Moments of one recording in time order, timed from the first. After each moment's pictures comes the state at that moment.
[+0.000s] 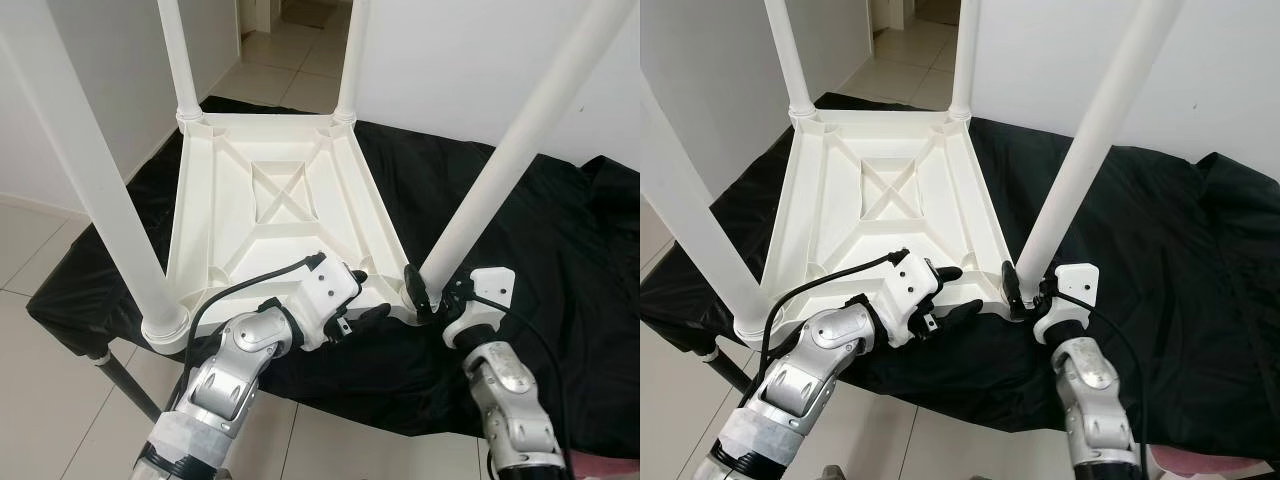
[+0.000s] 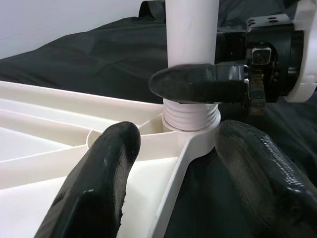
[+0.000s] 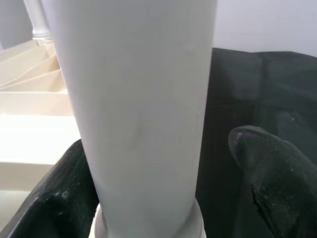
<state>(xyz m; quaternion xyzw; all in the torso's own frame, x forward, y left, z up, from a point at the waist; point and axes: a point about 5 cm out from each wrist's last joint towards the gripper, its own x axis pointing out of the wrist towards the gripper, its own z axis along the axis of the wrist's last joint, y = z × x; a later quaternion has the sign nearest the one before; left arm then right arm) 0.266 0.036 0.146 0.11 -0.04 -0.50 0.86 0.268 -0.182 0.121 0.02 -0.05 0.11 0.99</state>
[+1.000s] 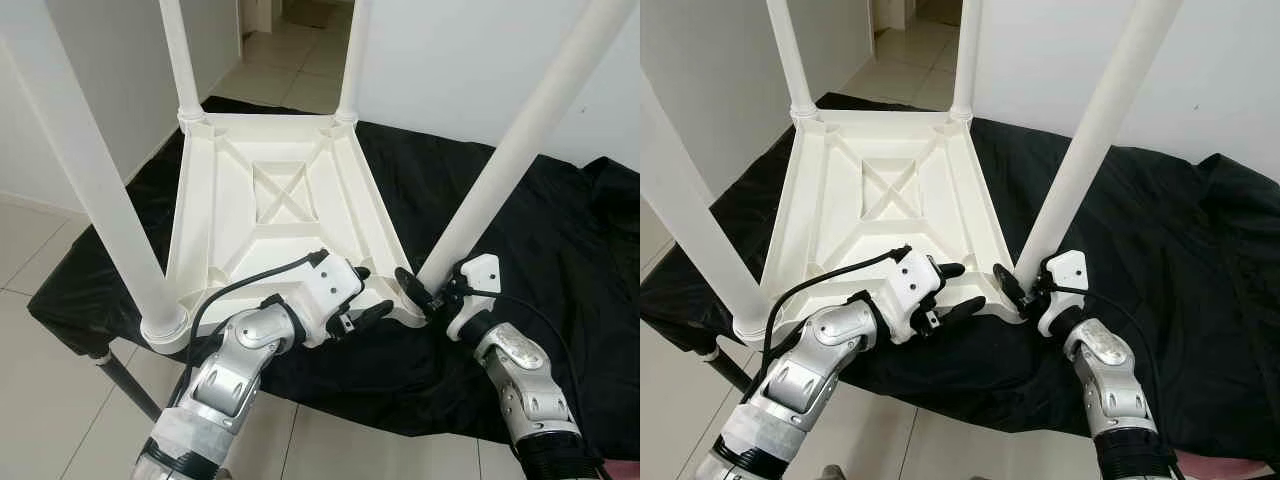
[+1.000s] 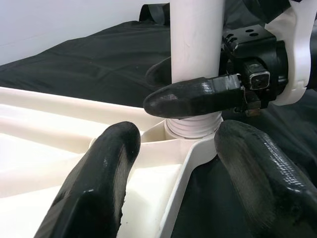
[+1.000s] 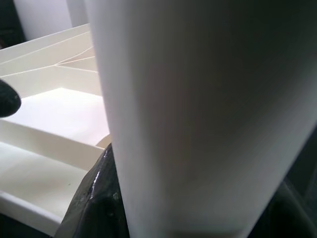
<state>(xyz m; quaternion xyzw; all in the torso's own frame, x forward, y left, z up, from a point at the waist) 0.268 0.034 0.148 0.11 -0.04 -0.50 0.86 0.283 -0.183 0.118 -0.02 -0.03 0.24 0.97</state>
